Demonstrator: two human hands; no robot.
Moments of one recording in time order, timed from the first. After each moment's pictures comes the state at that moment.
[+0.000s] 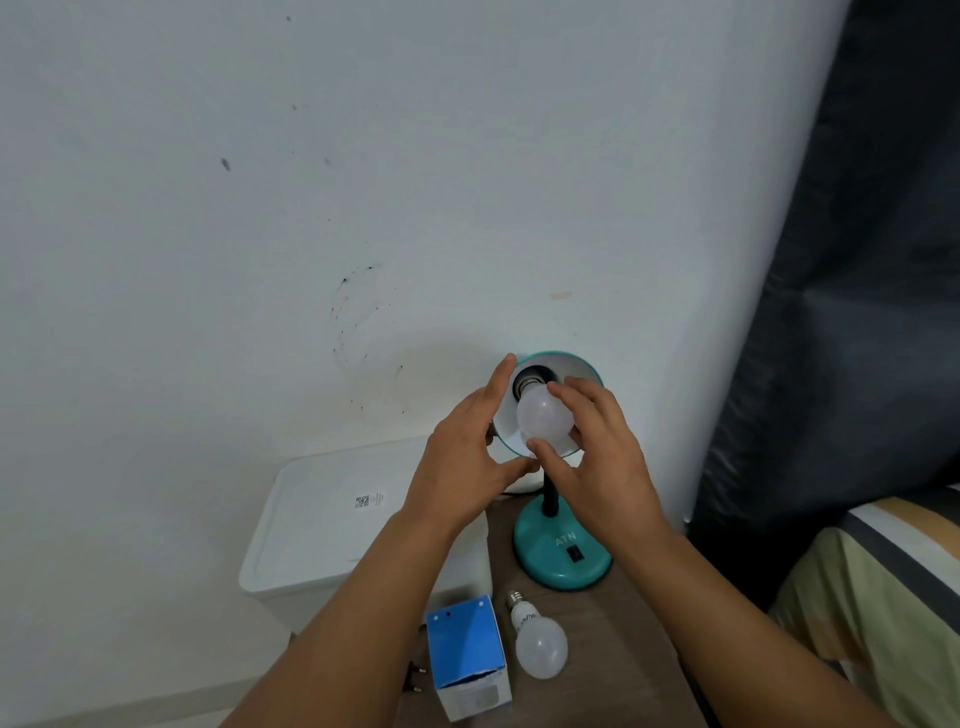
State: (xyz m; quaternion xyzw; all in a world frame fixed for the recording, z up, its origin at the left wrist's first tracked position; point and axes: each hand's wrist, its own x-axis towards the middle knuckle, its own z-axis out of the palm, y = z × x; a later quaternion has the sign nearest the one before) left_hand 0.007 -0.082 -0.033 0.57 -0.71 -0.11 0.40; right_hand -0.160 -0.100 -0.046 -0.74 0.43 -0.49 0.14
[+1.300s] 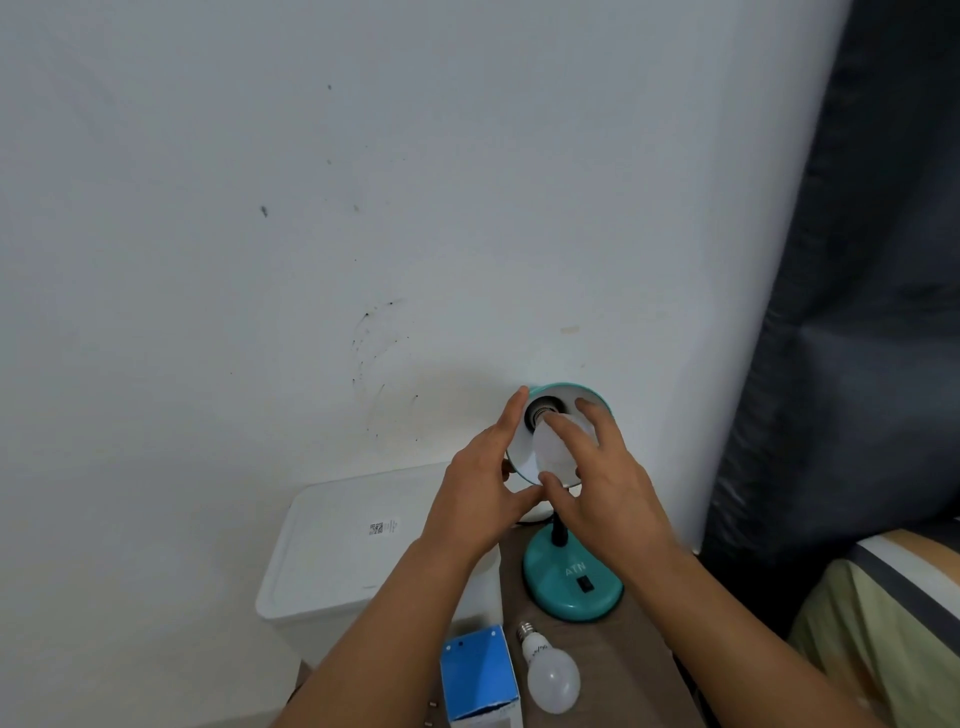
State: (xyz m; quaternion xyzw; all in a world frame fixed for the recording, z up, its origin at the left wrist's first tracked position) left_hand 0.005 -0.081 -0.033 0.56 -0.70 -0.14 0.42; right_hand -0.157 -0.093 -0.029 -0.79 0.46 -0.39 0.07
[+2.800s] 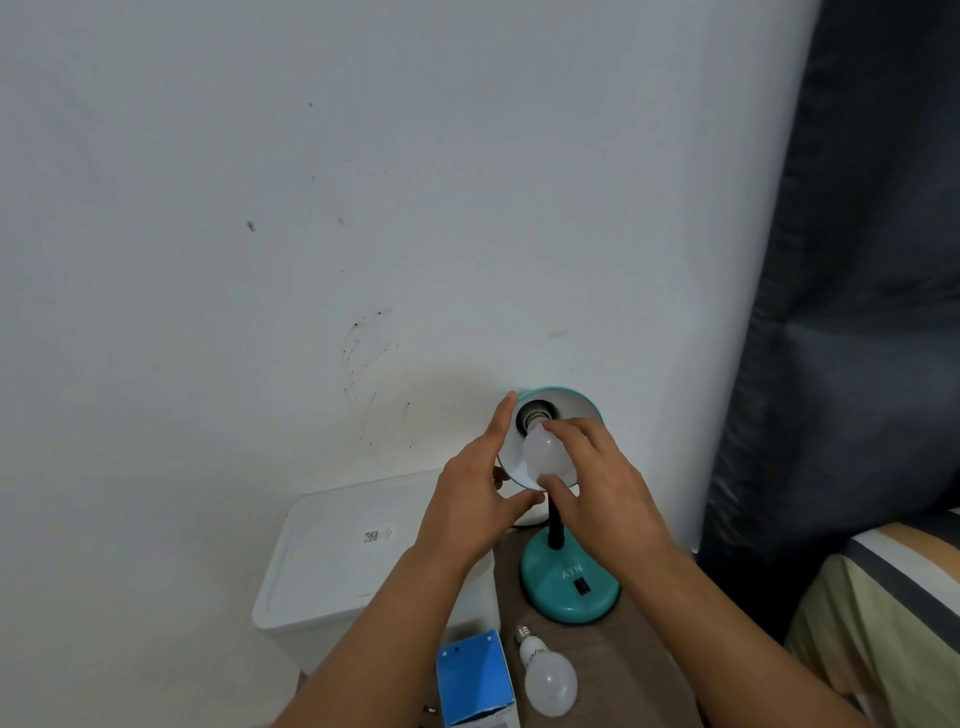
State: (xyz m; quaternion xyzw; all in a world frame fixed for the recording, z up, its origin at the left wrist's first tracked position) left_hand 0.002 -0.081 -0.034 0.57 -0.70 -0.13 0.41; right_hand -0.165 -0.098 -0.035 -0.78 0.46 -0.40 0.10
